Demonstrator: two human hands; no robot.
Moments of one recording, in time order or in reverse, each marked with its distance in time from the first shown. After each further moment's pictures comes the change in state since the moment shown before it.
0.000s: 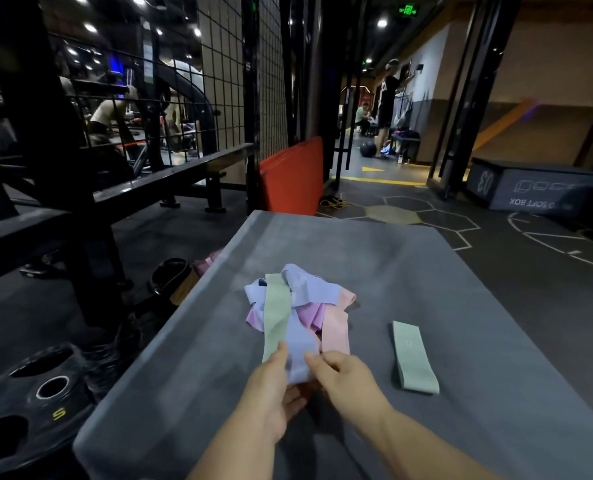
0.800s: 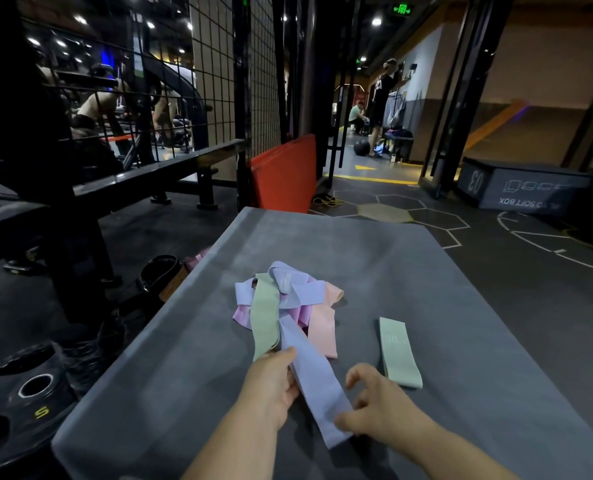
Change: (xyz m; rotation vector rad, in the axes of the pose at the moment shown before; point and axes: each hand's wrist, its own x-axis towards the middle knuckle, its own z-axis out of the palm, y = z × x) left_hand 0.012 -0.011 0.016 -0.131 -0.043 0.027; right_hand -0.025 0.032 -0.061 -0.316 -0.163 0.116
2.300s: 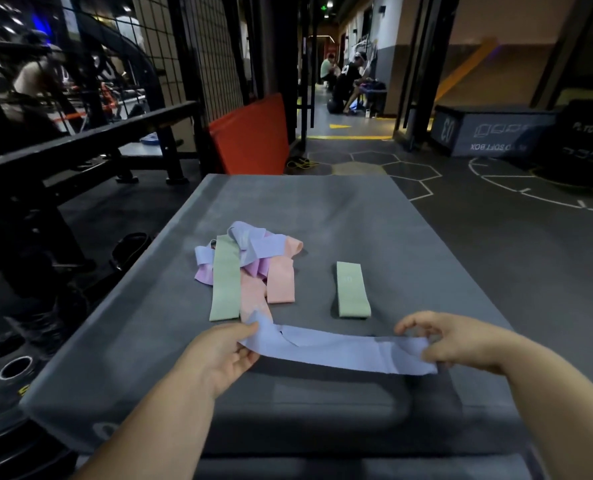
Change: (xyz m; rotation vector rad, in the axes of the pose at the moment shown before) left_hand -0.036 -0.011 -0.011 0.213 0.008 -0.066; right_hand -0.067 0.085 -0.126 -0.085 -0.163 0.182
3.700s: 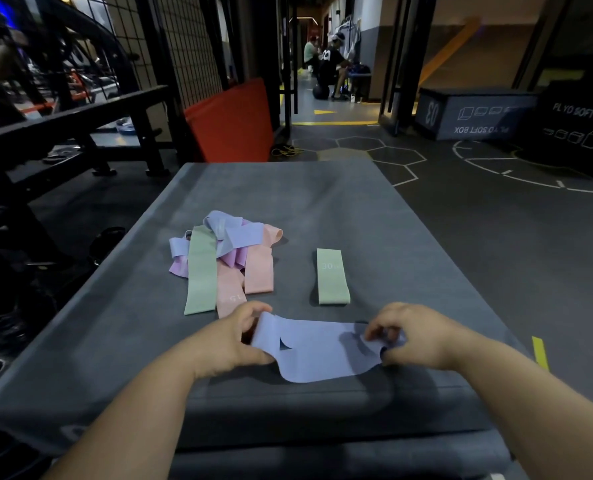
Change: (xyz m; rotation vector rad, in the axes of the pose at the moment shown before) left_hand 0.018 -0.005 0.003 0.986 -0.508 0.299; right_hand 0.016 0.007 0.021 -0.426 0.144 -0.270
